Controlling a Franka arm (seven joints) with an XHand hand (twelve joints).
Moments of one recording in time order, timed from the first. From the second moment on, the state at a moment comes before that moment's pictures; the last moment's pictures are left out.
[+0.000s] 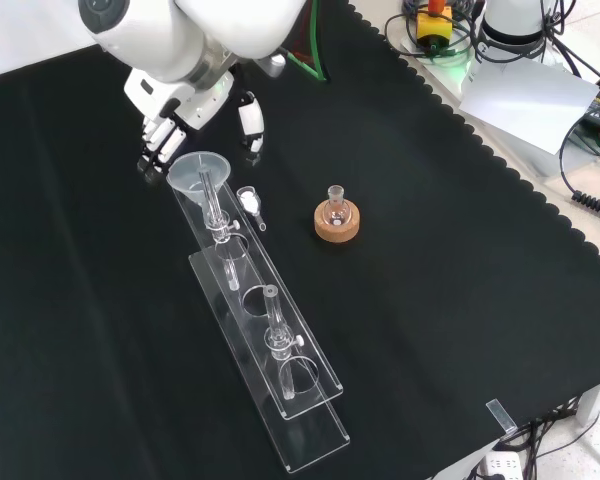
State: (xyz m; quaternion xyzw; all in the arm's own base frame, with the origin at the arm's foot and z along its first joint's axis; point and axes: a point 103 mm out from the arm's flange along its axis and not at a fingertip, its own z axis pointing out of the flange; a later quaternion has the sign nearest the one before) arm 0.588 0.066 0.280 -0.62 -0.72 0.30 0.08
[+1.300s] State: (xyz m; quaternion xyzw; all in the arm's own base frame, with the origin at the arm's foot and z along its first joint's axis) arm 0.600 0.106 0.286 -0.62 -0.73 0.29 0.06
